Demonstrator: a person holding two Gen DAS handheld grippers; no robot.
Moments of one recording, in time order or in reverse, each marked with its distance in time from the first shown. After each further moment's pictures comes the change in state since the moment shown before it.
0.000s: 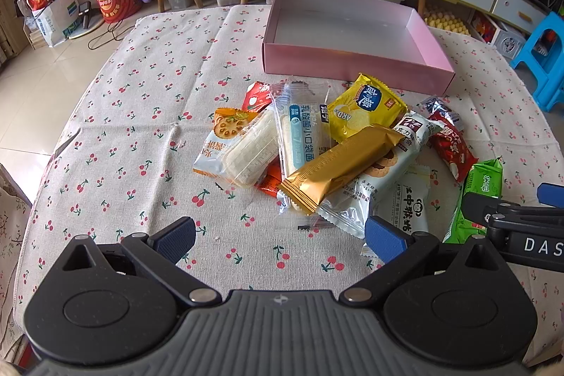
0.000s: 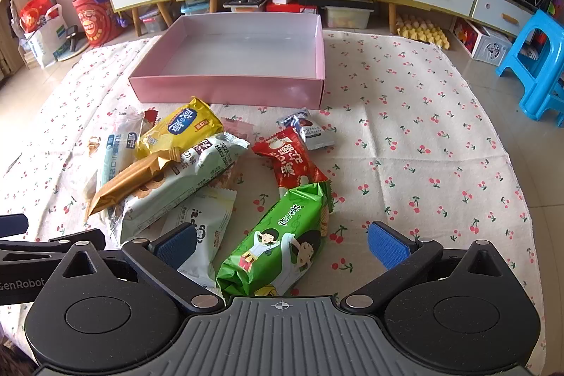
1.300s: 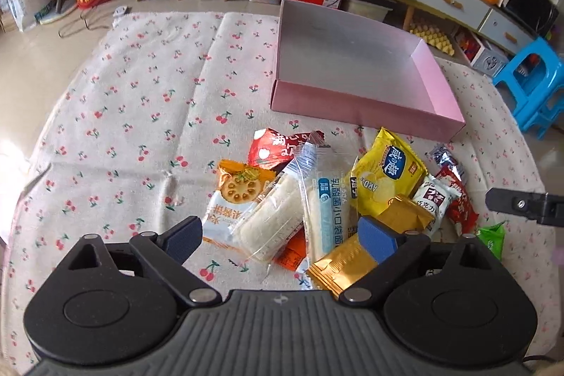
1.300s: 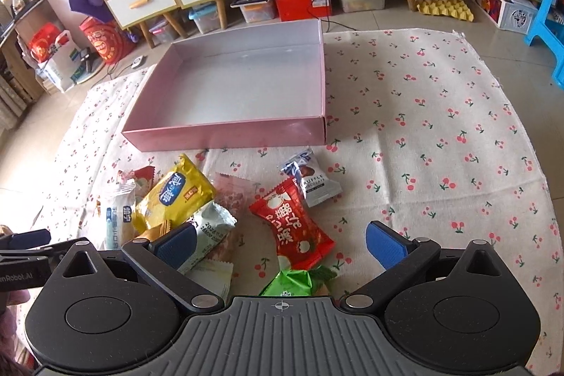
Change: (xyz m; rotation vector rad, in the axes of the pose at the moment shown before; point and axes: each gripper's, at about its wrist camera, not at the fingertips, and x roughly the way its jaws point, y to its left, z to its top) left arm 0.036 0.047 0.055 -0.058 0.040 -0.182; right arm 0.044 -0.049 0.063 0.130 0.084 0.187
